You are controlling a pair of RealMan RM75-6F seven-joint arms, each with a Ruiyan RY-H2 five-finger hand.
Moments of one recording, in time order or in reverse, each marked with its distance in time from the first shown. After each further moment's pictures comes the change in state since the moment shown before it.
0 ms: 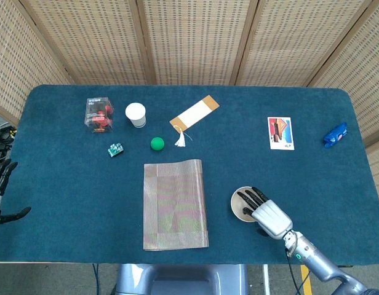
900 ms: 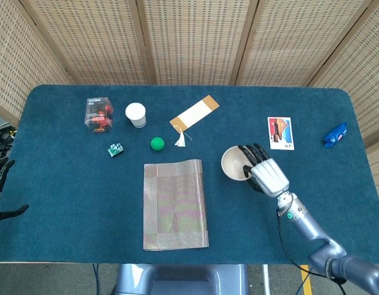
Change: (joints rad) left arm -0.022 -0.016 -0.017 0.038 -0.063 -0.065 -0.005; right arm 0.160 -0.110 0.237 0.231 0.152 -0.018 0.169
